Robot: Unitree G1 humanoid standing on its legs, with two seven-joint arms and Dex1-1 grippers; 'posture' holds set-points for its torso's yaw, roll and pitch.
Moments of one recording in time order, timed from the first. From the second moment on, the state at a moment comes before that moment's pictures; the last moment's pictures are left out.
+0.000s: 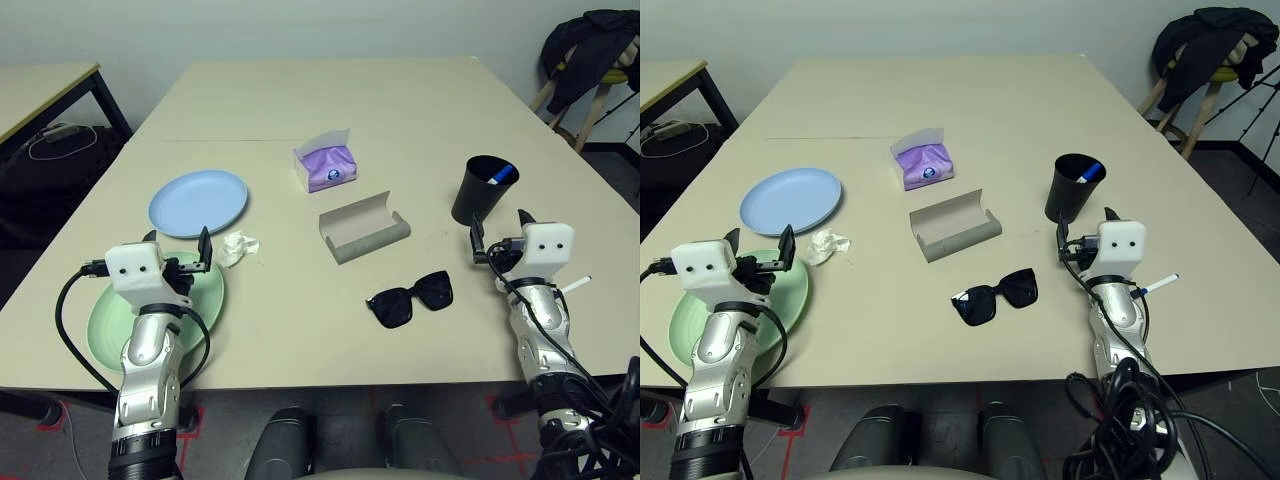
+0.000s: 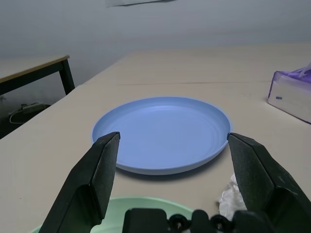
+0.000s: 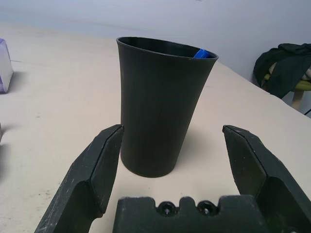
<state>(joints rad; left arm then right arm) 0.01 0.24 0.29 -0.06 -0.15 -0.05 -0.10 -0.27 -0.26 -0.21 0.52 0.08 -0.42 0.13</state>
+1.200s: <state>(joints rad) -0.03 0.25 0.29 -0.04 -0.15 -0.05 -0.11 -0.23 -0.34 -0.17 0.29 0.30 -0.24 0.54</state>
